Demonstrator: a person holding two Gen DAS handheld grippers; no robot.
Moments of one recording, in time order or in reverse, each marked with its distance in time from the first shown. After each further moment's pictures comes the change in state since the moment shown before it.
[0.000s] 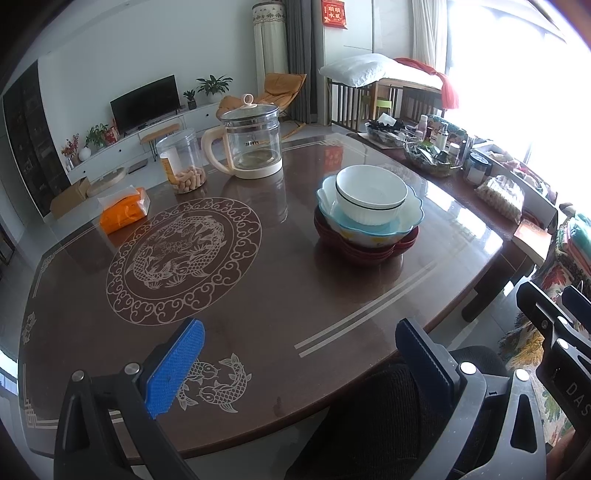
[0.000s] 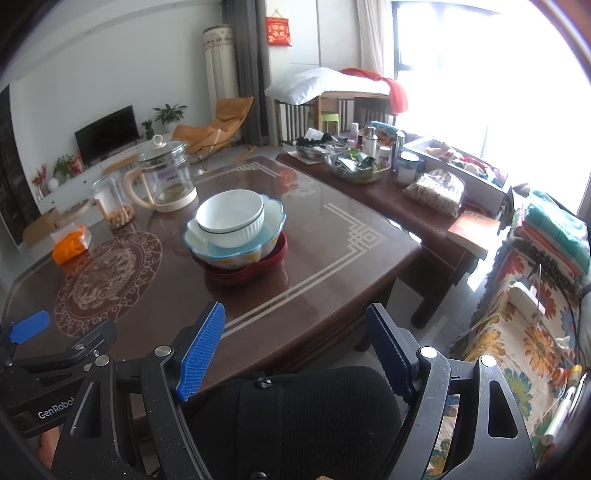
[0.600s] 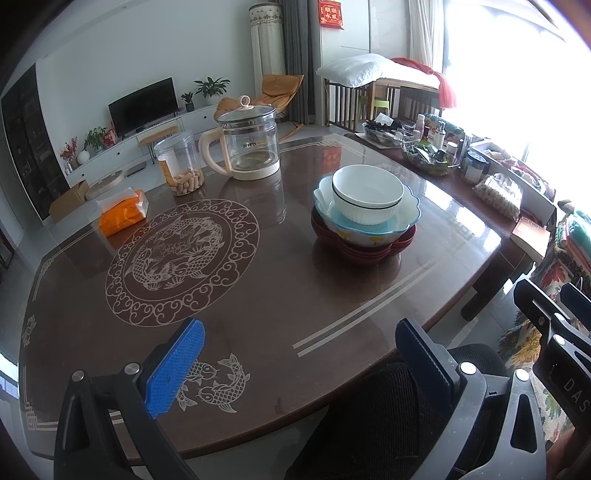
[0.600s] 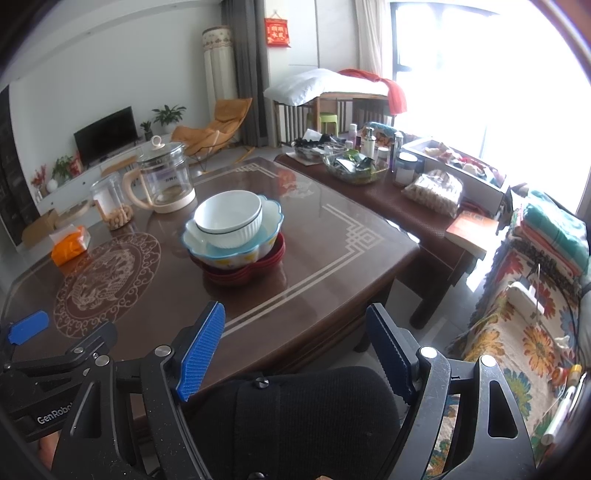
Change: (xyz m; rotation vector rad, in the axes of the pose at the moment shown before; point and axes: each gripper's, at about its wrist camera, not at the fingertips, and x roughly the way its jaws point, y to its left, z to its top) left arm 0.000 -0.002 -0.001 0.005 -0.002 -0.003; right arm -0.001 -0.001 0.000 0.002 -0.001 -0.003
